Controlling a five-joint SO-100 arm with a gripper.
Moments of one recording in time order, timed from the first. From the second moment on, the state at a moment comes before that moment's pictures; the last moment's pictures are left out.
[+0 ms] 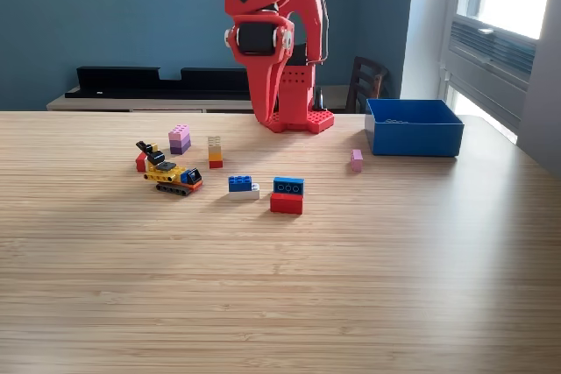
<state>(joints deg) 11.9 94.9 87.5 74.1 7.6</state>
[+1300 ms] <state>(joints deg) 15.9 94.9 90.6 71.5 9.2</state>
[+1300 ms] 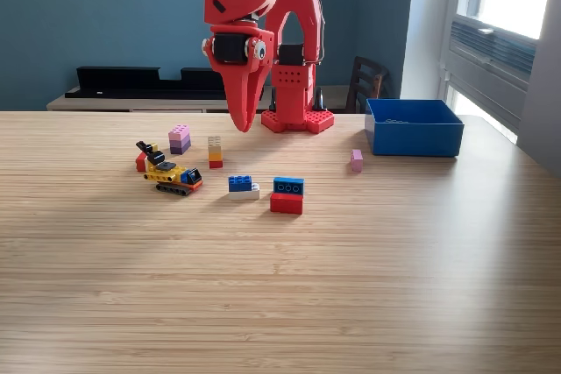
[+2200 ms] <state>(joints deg) 10.0 80.9 82.3 75.5 9.1</state>
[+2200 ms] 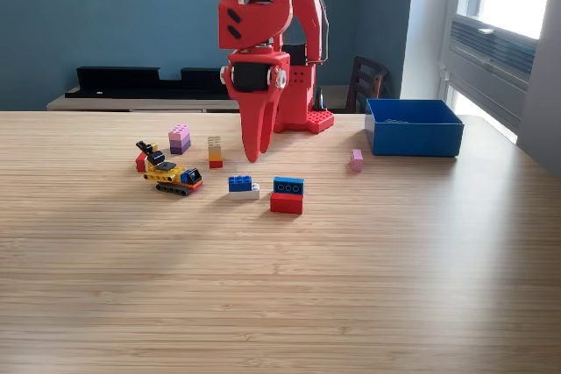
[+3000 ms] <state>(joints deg) 2.5 77.7 76.5 87.2 8.0</state>
